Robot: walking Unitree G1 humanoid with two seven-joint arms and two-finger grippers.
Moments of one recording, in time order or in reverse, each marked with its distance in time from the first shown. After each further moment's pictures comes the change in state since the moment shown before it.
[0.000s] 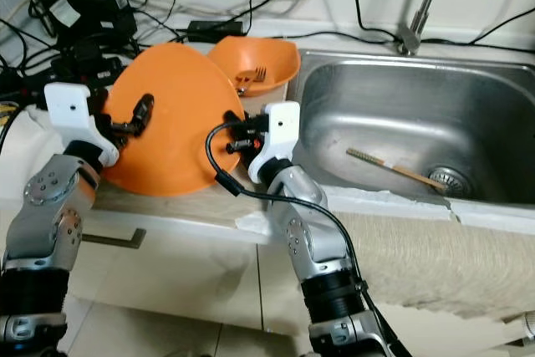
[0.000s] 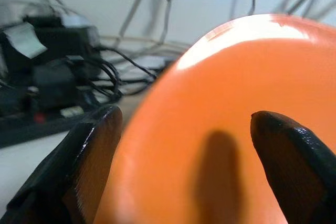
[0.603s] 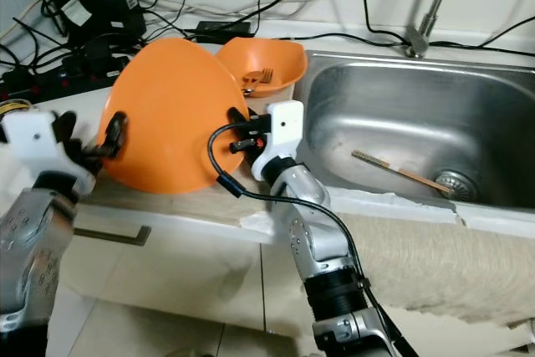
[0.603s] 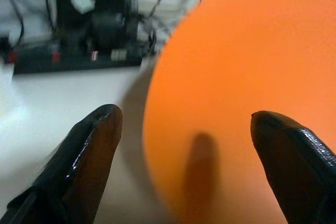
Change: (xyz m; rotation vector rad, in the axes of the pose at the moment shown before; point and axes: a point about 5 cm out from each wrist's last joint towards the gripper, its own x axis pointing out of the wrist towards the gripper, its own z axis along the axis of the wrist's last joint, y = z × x) left arm -0.075 -0.003 -0.021 -0.076 0.105 0.083; right arm 0.002 -0.007 0.004 -0.061 -0.034 -0.005
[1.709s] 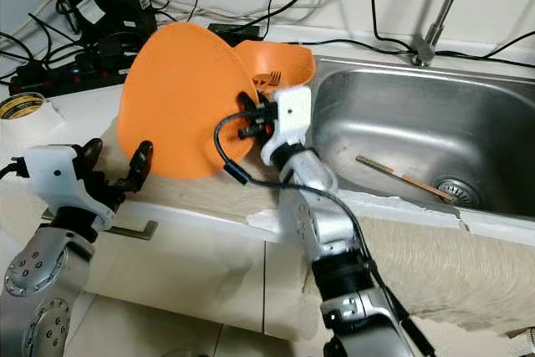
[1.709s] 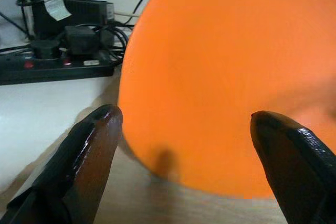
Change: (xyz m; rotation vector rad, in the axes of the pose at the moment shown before) left arm -0.007 -0.034 0.011 0.004 -0.031 -0.092; right arm 0.018 -0.010 0.038 -0.150 -0.109 0.017
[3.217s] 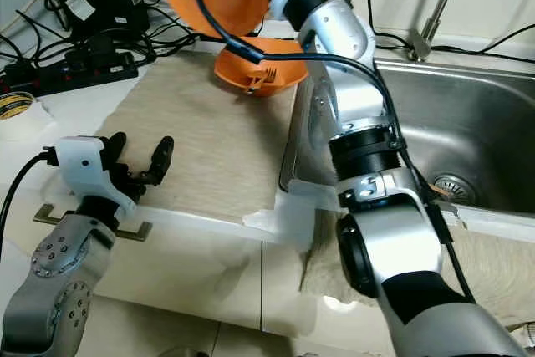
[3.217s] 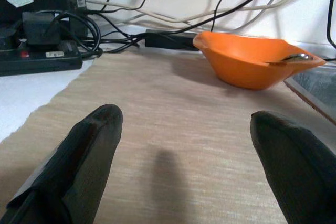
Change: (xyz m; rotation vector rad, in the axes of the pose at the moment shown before) left arm 0.020 -0.014 -0.008 -0.011 0.013 -0.058; right arm 0.057 -0.034 0.143 -0.387 -0.362 0.054
